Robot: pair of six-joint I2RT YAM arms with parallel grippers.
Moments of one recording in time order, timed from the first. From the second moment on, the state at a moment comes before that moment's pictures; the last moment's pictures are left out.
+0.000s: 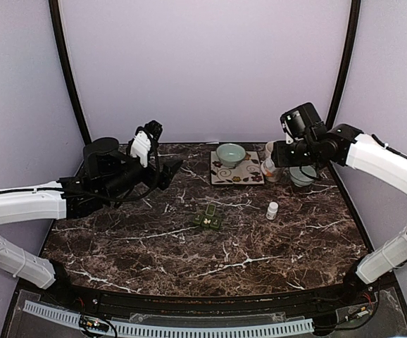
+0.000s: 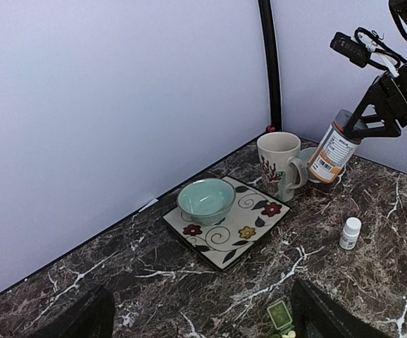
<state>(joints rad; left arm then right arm) -0.86 1.24 0.84 0.28 -0.22 0.14 0.66 1.40 1.31 -0.68 0.37 0.39</state>
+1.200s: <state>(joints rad) -0.80 1.29 0.87 0.20 -0.09 0.04 0.44 1.56 1.17 -0.74 0.33 0.31</state>
